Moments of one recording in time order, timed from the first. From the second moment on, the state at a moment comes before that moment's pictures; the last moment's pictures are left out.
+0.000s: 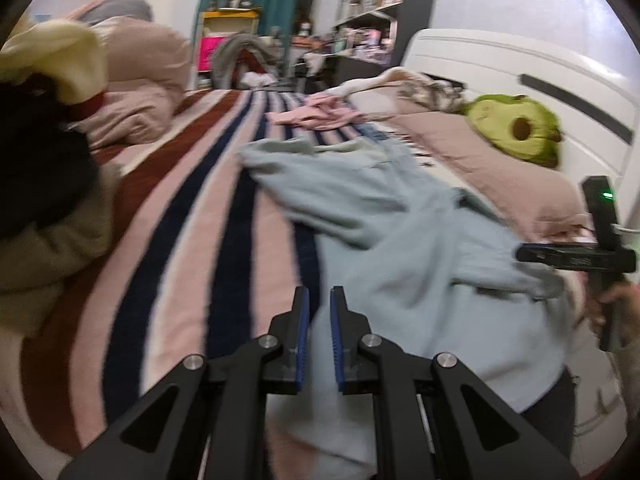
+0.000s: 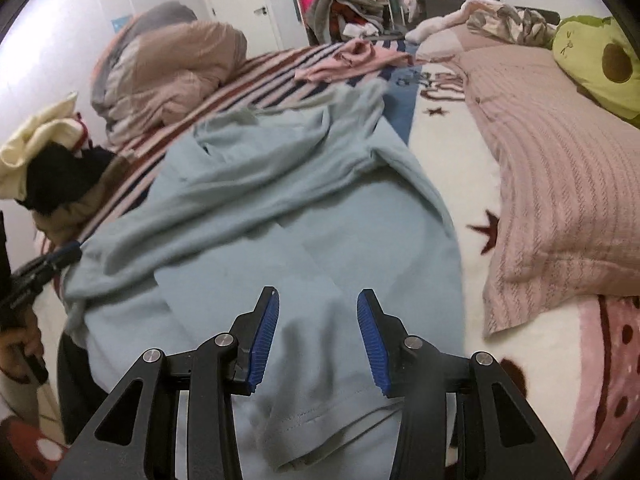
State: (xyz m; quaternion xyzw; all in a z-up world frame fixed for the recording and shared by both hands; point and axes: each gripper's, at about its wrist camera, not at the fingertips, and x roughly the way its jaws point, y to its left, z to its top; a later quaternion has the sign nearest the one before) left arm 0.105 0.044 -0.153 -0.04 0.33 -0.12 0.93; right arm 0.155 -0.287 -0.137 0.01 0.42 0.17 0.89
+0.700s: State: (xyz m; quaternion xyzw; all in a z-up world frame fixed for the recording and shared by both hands) left arm 0.156 -0.069 -0.155 0.13 0.35 -0.23 0.90; right arm 0.160 -0.281 -0.135 0.01 0.42 0.20 0.88
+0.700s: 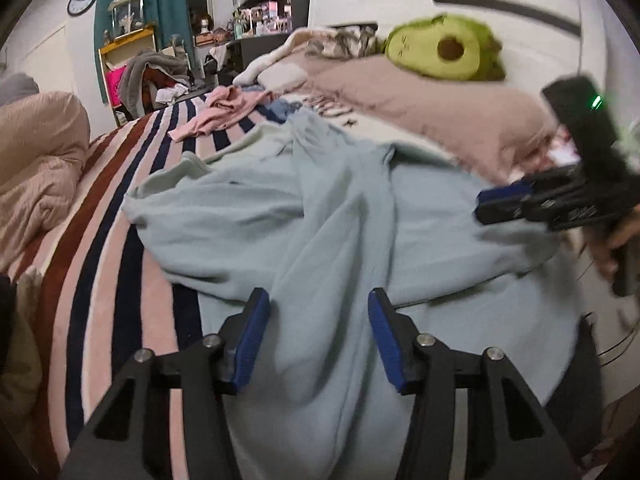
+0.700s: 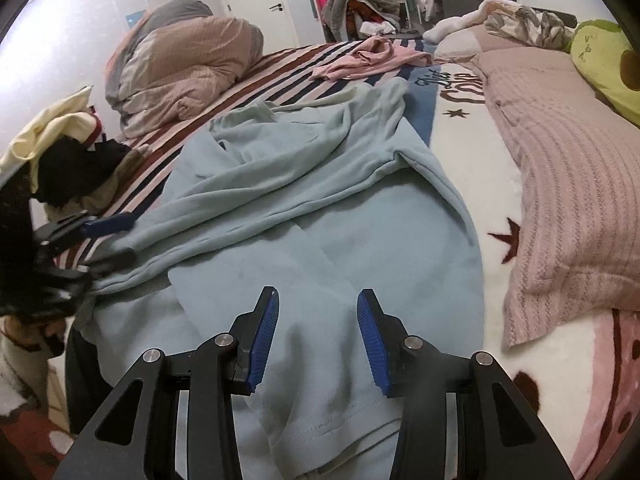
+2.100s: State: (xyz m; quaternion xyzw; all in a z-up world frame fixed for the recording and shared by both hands) left arm 0.181 0.040 -0.125 -0.05 0.32 -0.18 0.93; right arm 0.263 -0.280 -0.139 -0.15 0.41 0.10 0.90
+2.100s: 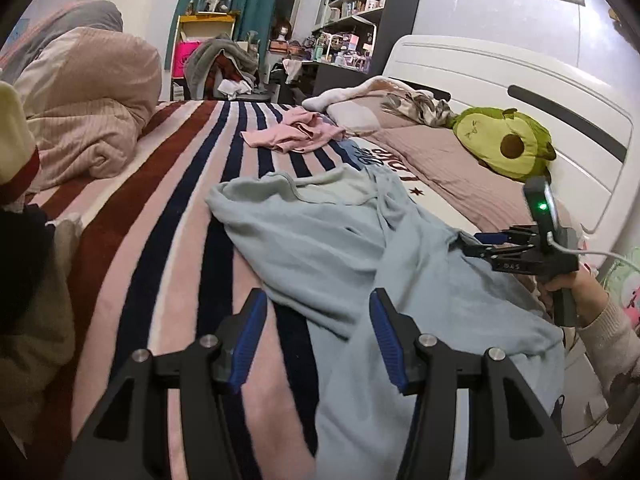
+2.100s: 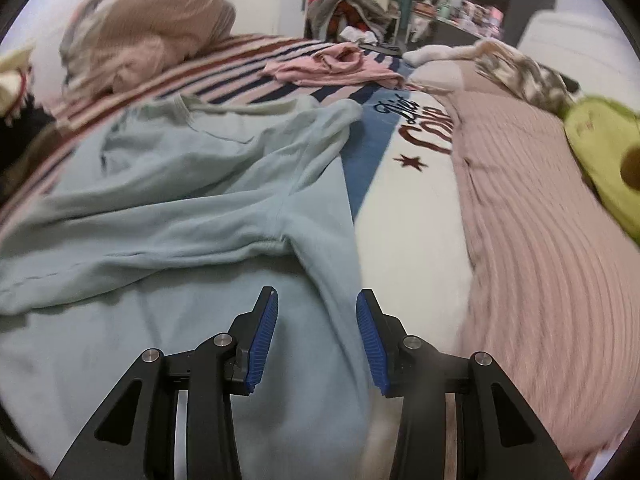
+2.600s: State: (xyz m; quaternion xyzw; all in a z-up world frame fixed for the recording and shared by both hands) left arm 0.205 0.038 -0.134 -0.05 0.31 -0.17 0.93; right arm 0.304 -0.285 -0.127 -0.15 0.37 0.07 0.92
